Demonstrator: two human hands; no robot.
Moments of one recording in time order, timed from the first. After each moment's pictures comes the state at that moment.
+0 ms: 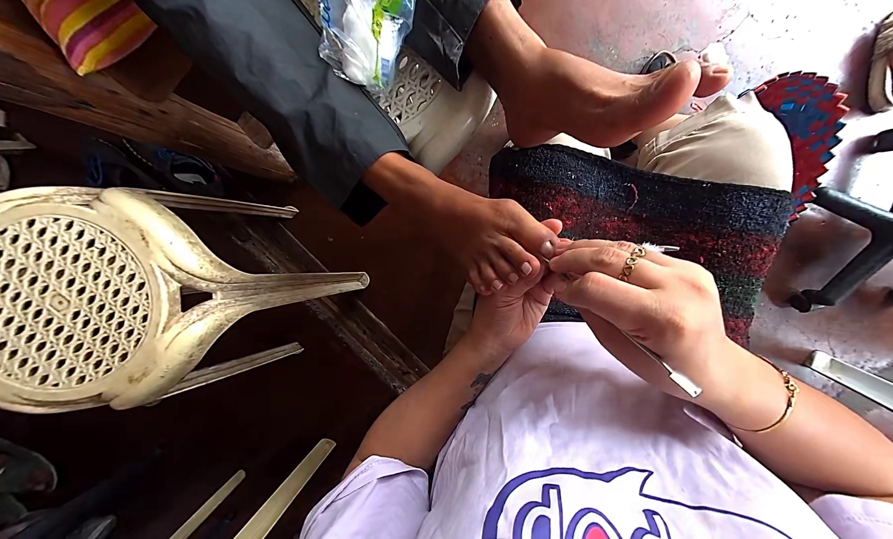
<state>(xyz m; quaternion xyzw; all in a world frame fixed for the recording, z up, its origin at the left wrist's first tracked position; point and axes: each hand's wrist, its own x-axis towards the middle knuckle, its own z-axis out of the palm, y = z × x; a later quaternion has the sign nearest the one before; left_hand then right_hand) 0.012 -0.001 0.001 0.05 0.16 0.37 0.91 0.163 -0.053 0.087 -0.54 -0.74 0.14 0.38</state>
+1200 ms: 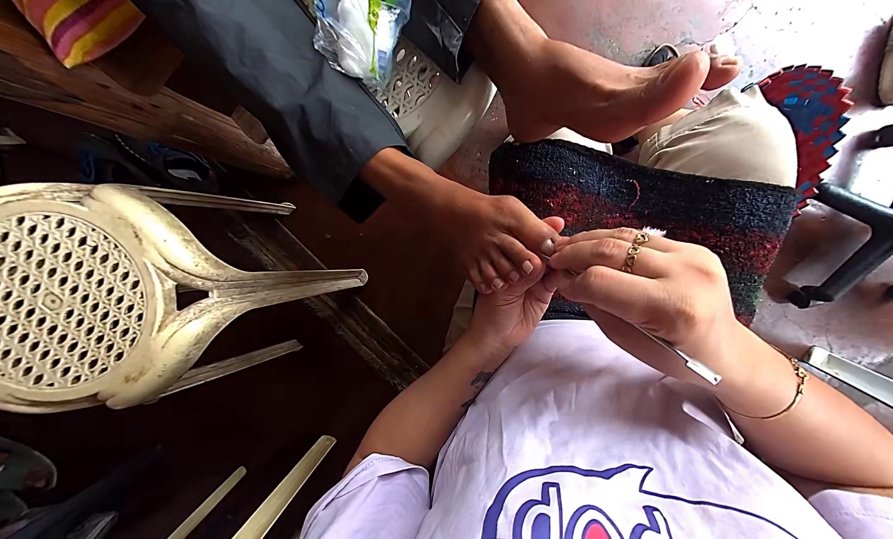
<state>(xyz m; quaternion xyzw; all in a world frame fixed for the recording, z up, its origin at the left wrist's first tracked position) 0.013 0.000 0.001 0.04 0.14 0.37 0.92 0.172 -0.045 0.087 -0.51 -0.76 0.16 0.38</state>
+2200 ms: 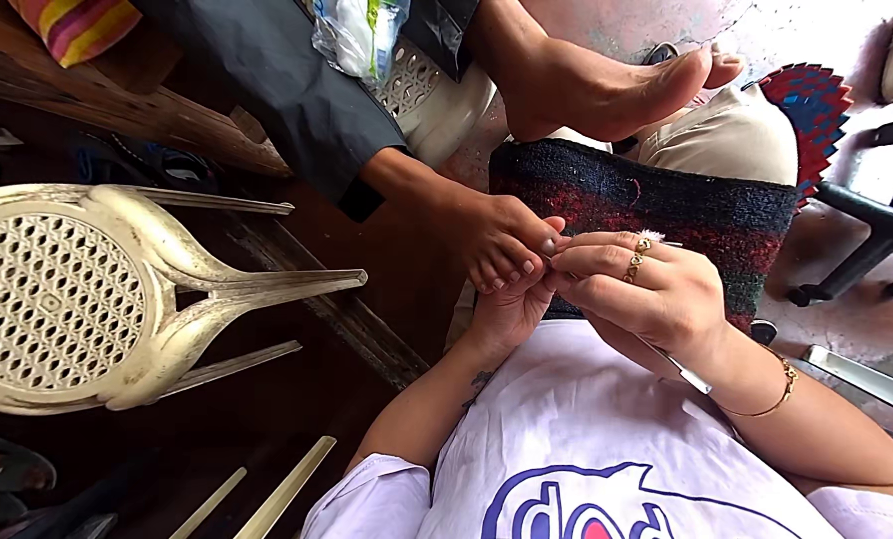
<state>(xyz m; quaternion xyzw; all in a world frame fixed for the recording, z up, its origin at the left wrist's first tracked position) 0.011 0.000 0.001 0.05 0.15 0.36 0.92 0.170 -0.049 0.078 -0.50 -0.76 0.12 0.39</state>
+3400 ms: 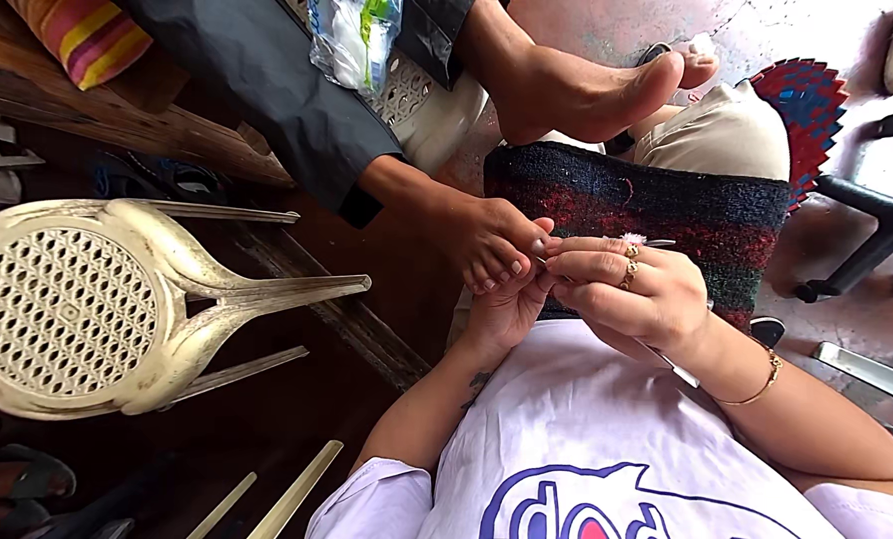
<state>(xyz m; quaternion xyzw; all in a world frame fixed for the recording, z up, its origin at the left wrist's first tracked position) 0.011 -0.001 -0.002 0.03 0.12 0.37 0.92 0.175 -0.053 0.062 -0.45 -0.77 0.09 0.43</state>
